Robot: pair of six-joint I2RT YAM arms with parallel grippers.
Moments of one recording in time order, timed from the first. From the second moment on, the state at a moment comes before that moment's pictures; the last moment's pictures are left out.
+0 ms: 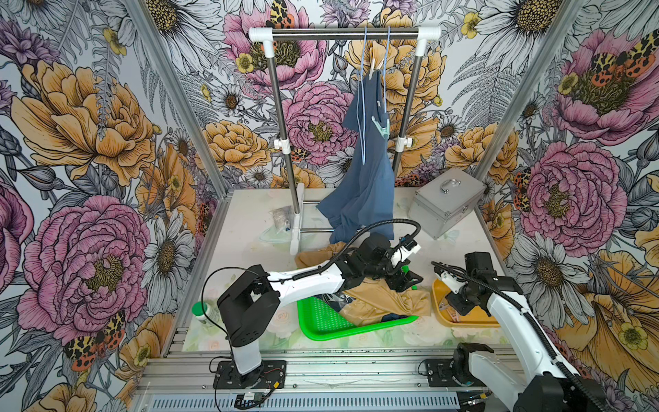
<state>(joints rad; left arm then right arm) -0.99 1.74 1.24 0.04 0.37 -0.11 -0.09 0.97 0.68 -0.94 -0.01 -0.73</state>
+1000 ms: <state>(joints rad) -0.54 1.24 1.01 -0.26 0.44 0.00 0.34 1.17 1.05 -0.64 -0.19 0.32</state>
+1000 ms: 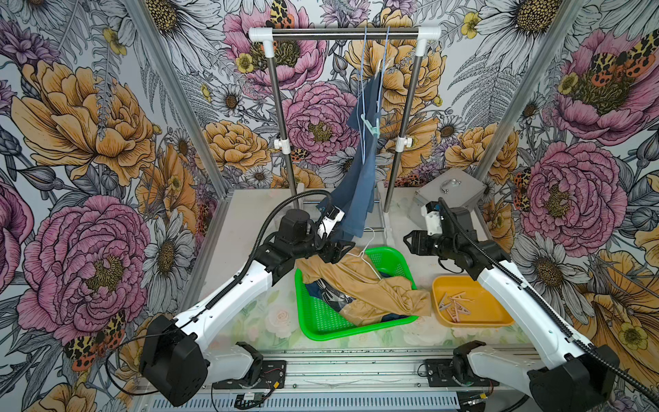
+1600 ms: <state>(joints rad) -0.35 1.02 0.86 -0.41 0.44 0.01 0.50 1.52 0.90 -0.04 -0.47 0.51</state>
